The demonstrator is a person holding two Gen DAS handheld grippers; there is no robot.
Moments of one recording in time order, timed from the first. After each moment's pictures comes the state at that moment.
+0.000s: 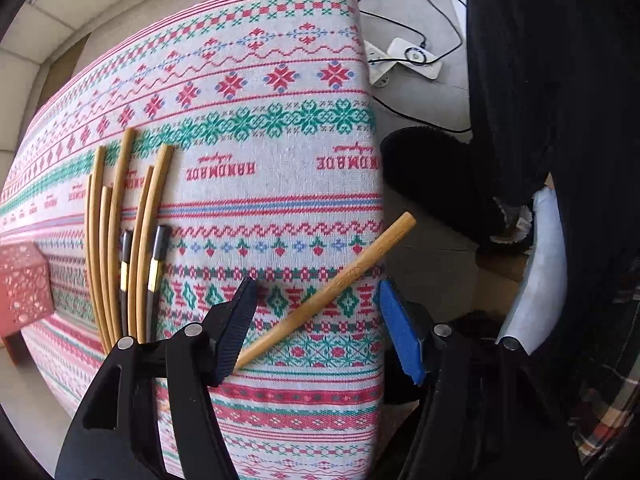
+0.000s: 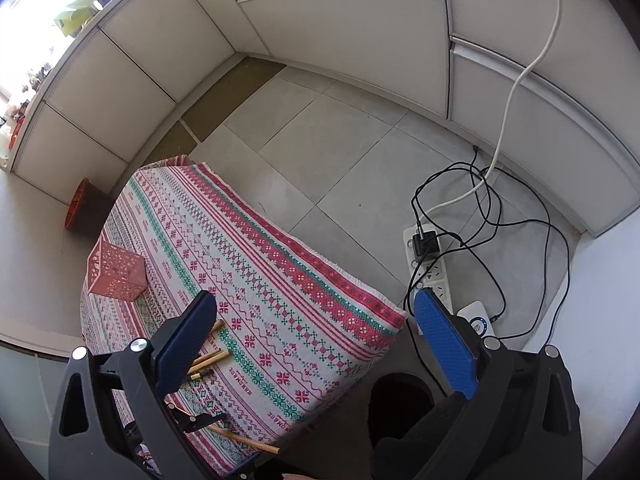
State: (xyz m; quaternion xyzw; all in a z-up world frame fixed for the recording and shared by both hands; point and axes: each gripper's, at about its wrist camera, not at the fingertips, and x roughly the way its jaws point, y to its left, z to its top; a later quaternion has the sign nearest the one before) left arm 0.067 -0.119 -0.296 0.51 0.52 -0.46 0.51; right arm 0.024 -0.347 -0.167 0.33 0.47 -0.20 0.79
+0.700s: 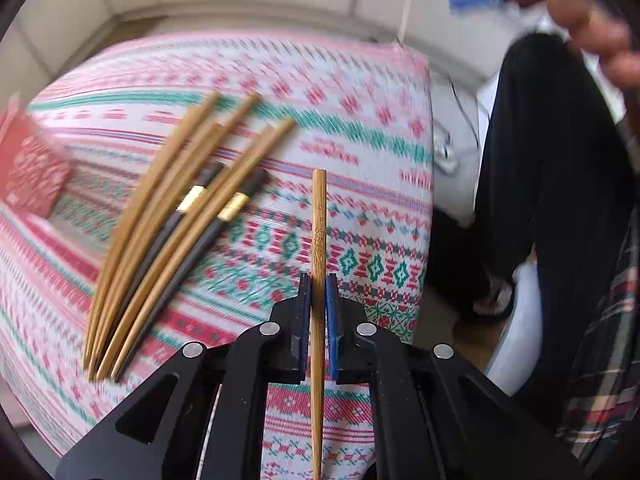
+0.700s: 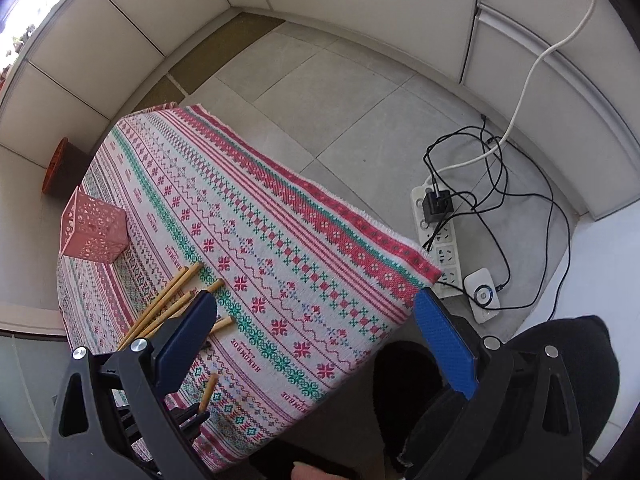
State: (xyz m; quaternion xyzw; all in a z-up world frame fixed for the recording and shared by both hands) left arm 0.116 -0.036 -0.258 0.30 0.51 -0.47 0.66; right arm 0.055 -0.296 -0.200 0.31 0.55 -0.20 0.75
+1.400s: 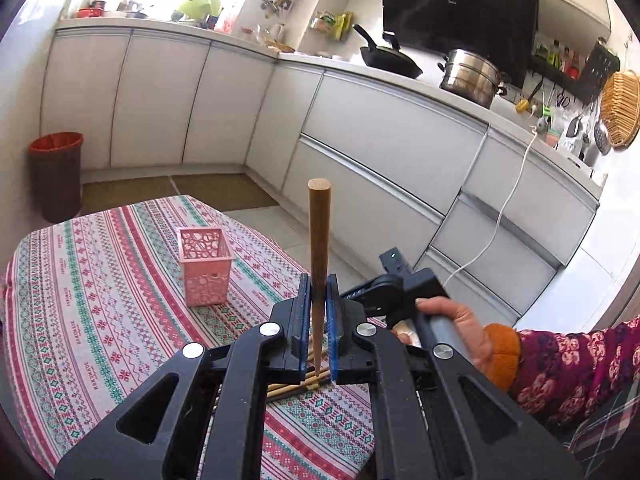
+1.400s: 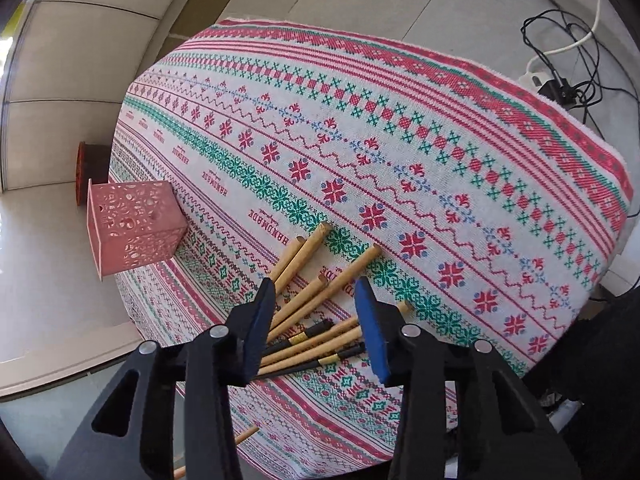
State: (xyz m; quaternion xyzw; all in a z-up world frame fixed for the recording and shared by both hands) left arm 0.130 0.103 -0.096 -0.06 0.28 -0.40 0.87; right arm 0.151 -0.234 -0.272 0.48 0.59 -0.12 0.64
